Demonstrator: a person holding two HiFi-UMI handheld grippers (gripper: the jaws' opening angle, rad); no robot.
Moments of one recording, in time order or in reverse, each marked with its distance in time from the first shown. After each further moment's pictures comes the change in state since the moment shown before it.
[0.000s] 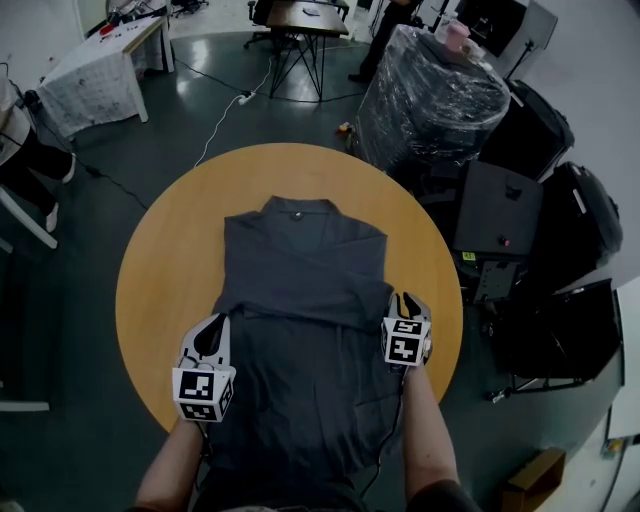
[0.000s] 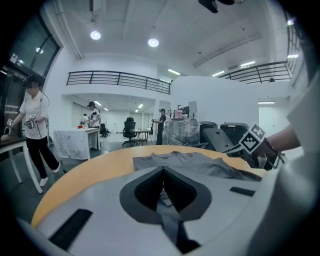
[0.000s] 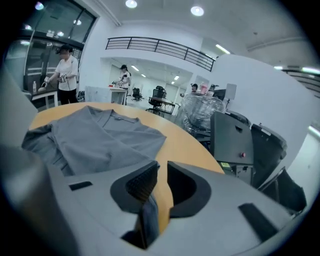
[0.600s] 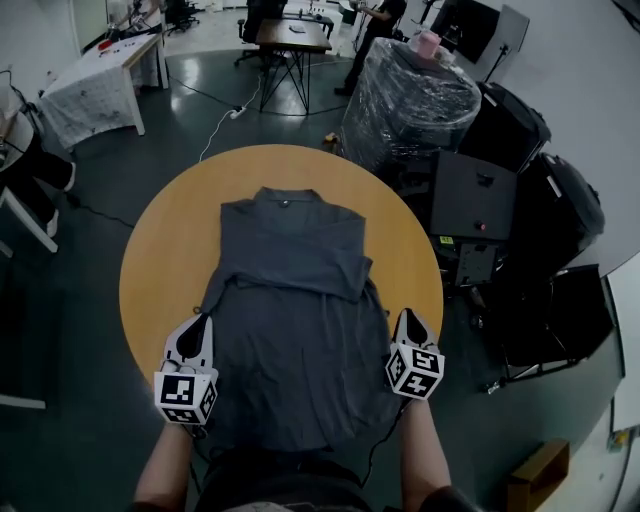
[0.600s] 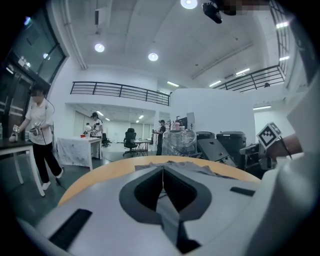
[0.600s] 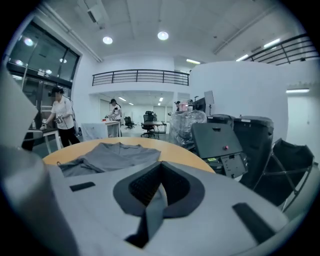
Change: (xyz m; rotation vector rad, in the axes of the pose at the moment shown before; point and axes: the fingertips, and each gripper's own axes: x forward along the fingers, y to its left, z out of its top) left arm -0.110 -0.030 0.010 0.002 -0.130 0.006; right arm -0.174 -0.024 -0.029 0.269 -0.263 0.008
